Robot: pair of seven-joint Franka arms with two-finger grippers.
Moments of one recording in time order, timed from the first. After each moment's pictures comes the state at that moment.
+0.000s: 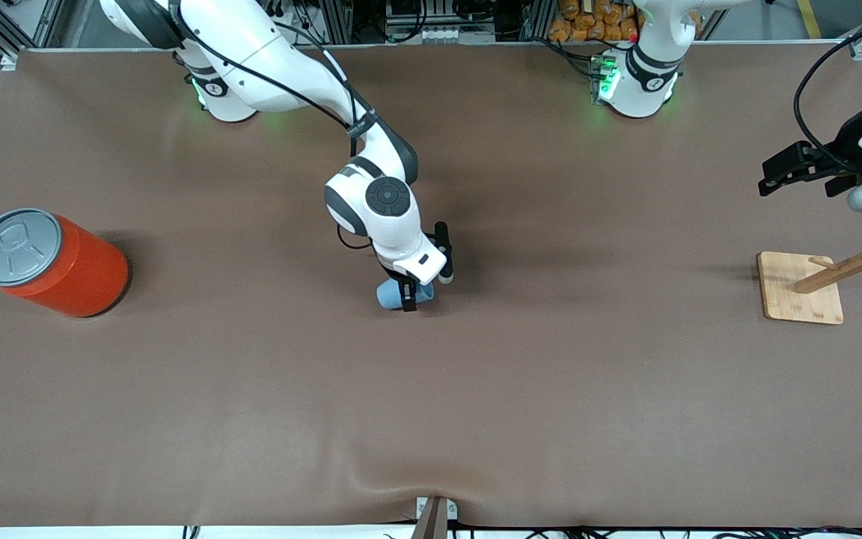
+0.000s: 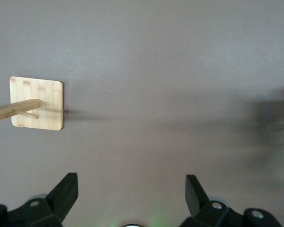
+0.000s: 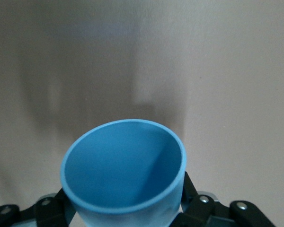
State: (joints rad) left arm 0.03 -0.01 -0.08 -1.57 -0.03 1.51 -0.05; right arm 0.64 0.74 0.09 -1.61 -0.21 2.44 -0.83
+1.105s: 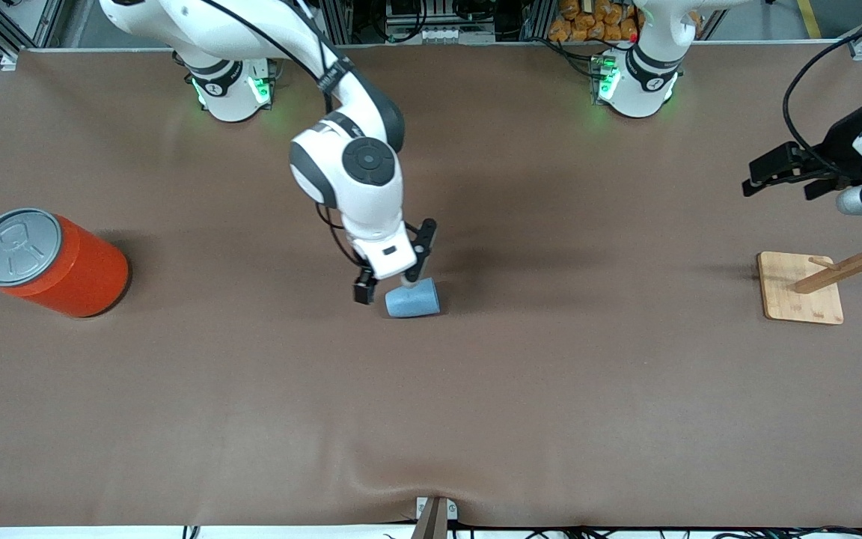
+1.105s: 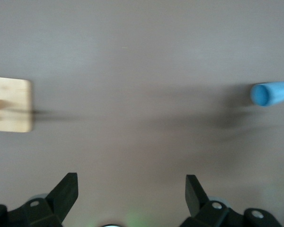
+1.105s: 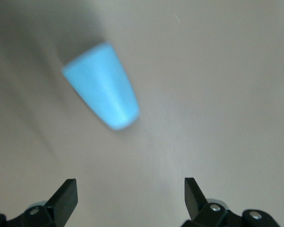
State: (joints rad) left arm 0.03 0.00 -0.08 -1.57 -0.20 1.51 -0.05; right arm 0.59 0.50 0.07 -1.55 -0.22 2.02 -0.42
